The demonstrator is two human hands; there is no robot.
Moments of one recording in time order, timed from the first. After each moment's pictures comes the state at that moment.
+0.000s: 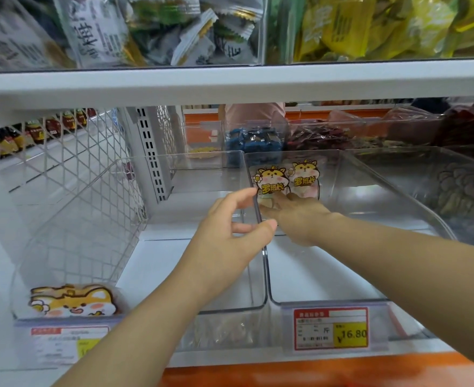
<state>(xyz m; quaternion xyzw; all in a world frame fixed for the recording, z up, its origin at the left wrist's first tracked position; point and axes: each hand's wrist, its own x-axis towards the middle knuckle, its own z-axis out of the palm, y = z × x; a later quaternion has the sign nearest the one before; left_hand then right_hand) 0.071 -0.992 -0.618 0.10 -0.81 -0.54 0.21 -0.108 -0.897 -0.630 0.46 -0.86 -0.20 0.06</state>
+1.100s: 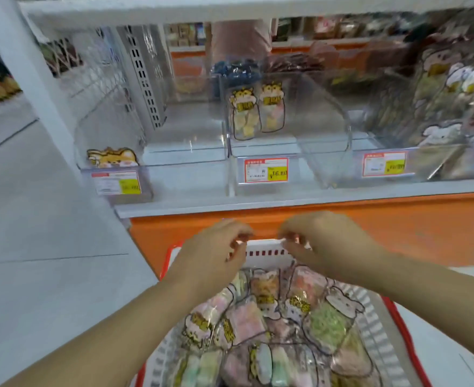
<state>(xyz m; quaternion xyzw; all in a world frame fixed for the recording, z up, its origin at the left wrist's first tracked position) 0.224 -0.890 -0.693 0.03 -0.96 -0.26 0.12 0.104 -0.697 -0.664 0.49 -0.86 0.10 -0.02</state>
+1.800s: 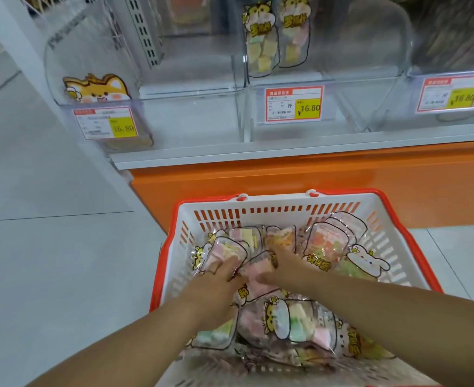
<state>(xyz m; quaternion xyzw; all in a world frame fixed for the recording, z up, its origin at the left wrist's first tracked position) 0.280 -0.902 -0.850 0.01 -0.95 -0.08 -0.29 0.149 -0.745 -0.862 0.19 -0.83 0.28 -0.44</state>
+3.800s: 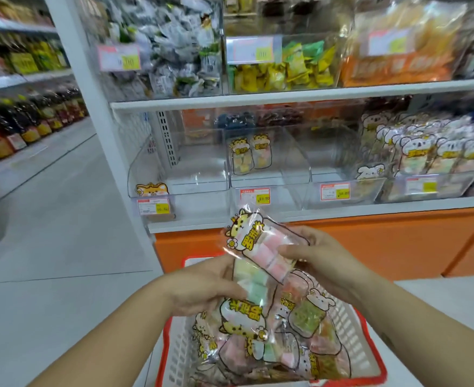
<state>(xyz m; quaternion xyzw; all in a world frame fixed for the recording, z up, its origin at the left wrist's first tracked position) 0.308 -0.860 -0.629 0.09 -0.68 -0.70 -0.21 0.188 -0.650 -0.614 0.14 -0.64 0.68 -0.32</state>
